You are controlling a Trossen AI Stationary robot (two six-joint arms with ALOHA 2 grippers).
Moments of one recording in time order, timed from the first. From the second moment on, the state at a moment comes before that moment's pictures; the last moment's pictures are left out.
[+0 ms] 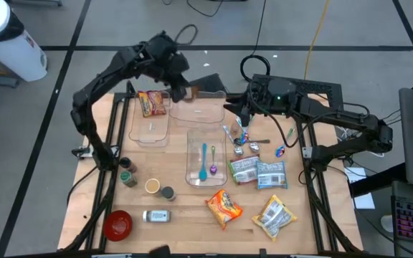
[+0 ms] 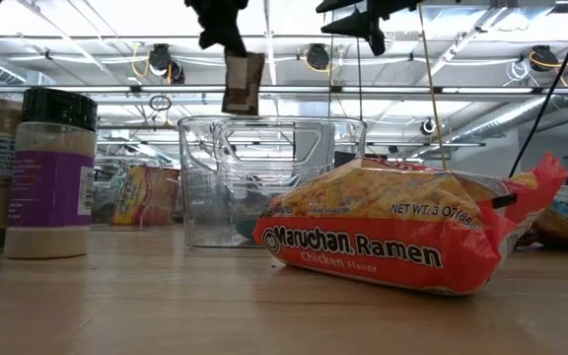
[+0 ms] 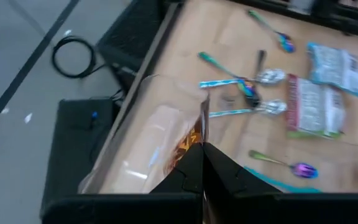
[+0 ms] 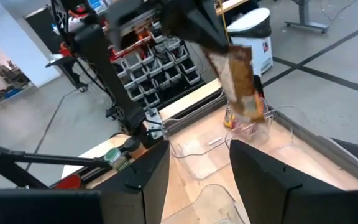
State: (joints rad) left arm 0.60 1.73 2.10 -1.22 0.19 0.18; right arm -0.34 1.23 1.16 -0.11 -0.13 0.40
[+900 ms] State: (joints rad) left arm 0.75 1.72 1.77 -1.03 0.02 -0.27; right arm -0.34 1.23 1.13 -0.21 -0.02 0.38
